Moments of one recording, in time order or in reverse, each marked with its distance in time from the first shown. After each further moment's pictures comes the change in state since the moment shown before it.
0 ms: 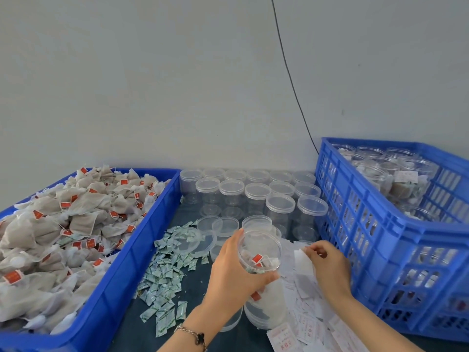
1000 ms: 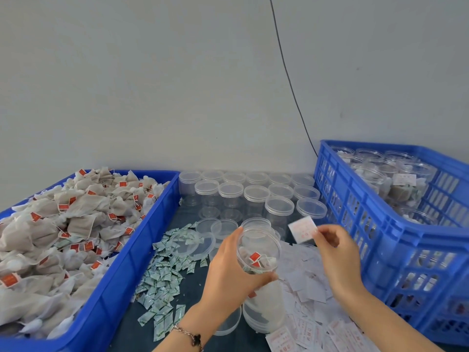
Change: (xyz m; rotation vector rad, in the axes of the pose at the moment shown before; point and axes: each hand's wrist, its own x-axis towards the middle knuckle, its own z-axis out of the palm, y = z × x) left_hand 0.002 0.005 -0.004 -0.053 -0.007 0.034; right_hand -0.005 -0.063 -0.027 0.225 0.065 -0.010
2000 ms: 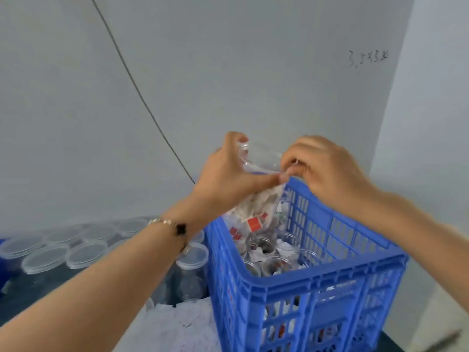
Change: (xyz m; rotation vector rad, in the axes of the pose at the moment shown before) left_hand 0.144 0.267 0.124 -0.020 -0.167 0.576; right_hand 0.148 -0.155 -0.204 -0.910 -0.103 -0.926
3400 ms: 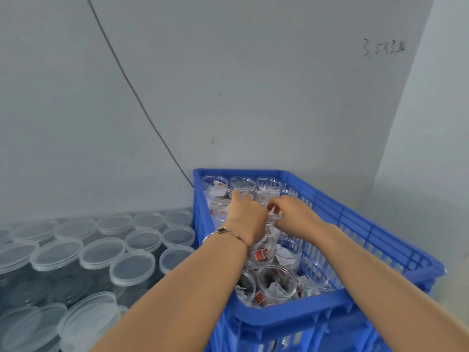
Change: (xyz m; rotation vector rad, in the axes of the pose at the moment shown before) left_hand 0.041 -0.089 0.126 1.149 -0.554 0.125; right_hand -0.023 0.100 0.164 0.019 -0.535 0.491
